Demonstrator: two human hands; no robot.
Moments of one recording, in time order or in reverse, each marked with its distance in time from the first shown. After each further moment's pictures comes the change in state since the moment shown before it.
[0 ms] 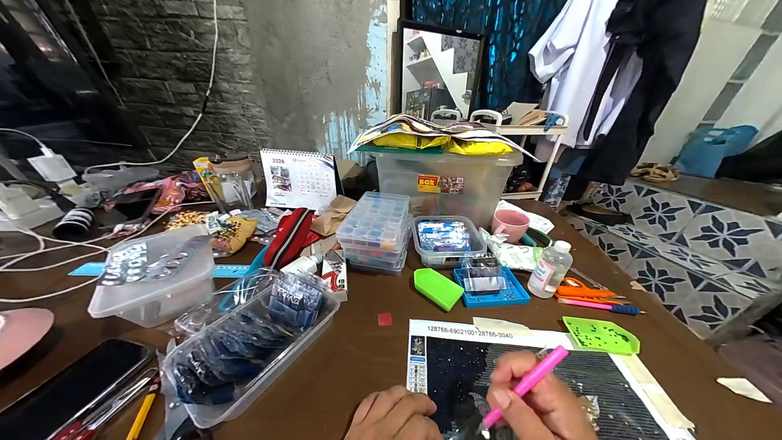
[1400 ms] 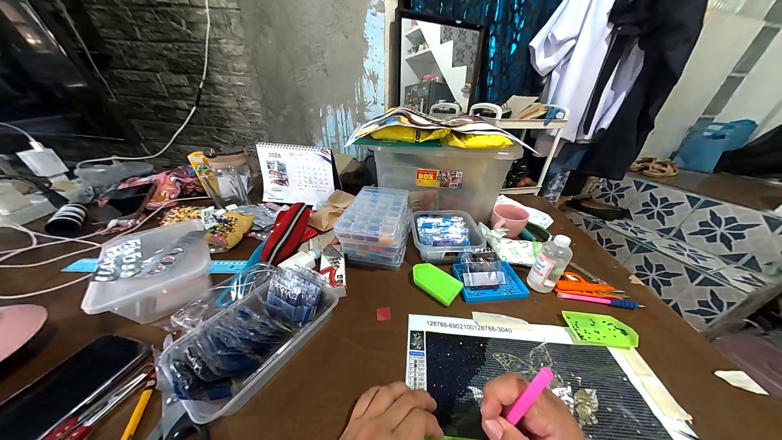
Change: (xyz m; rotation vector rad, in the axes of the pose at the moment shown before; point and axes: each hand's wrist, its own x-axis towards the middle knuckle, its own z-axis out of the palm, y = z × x) left_hand -0.001 -0.002 0.001 0.009 0.019 0.021; right_hand -0.001 -0.004 0.003 -0.017 -0.186 -0.131
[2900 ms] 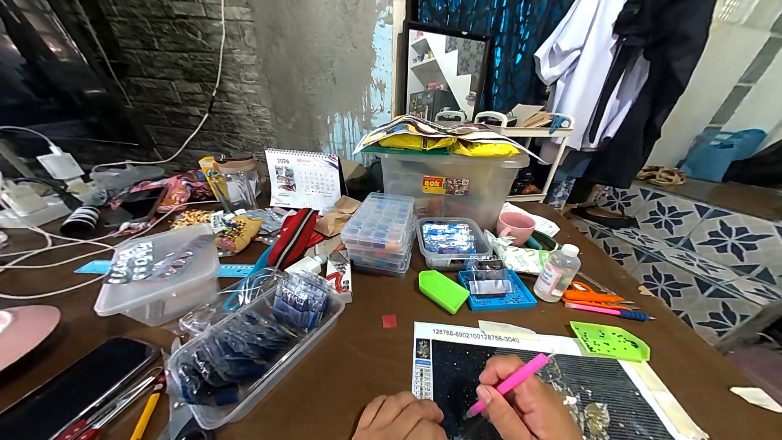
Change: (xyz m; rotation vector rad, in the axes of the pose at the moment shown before) left_hand 0.001 0.002 0.000 0.007 -0.013 -0.013; right_hand 0.007 0.008 0.008 -0.189 0.150 0.182
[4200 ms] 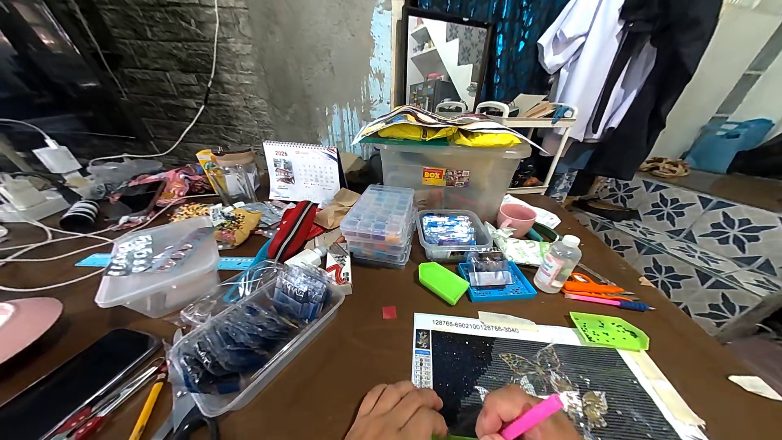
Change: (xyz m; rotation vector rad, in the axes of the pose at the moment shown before) left_hand -0.001 -0.001 0.000 0.007 0.007 0.009; right_hand -0.007 -0.009 -0.005 0.155 -0.219 -0.235
